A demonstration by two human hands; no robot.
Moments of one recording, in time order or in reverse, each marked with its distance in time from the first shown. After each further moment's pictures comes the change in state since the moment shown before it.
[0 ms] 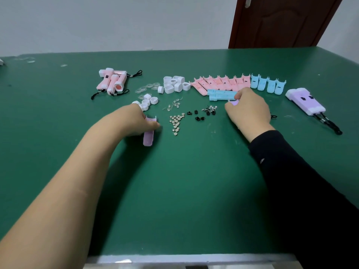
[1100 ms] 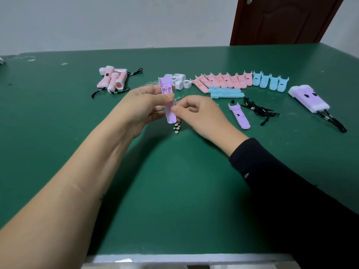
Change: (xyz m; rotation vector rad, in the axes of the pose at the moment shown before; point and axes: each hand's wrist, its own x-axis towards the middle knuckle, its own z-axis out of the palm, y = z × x) left_hand -0.005 0.020 0.006 -1.251 -0.043 0.260; right_hand -0.055 -0.065 0.013 0.673 -0.403 -0.314
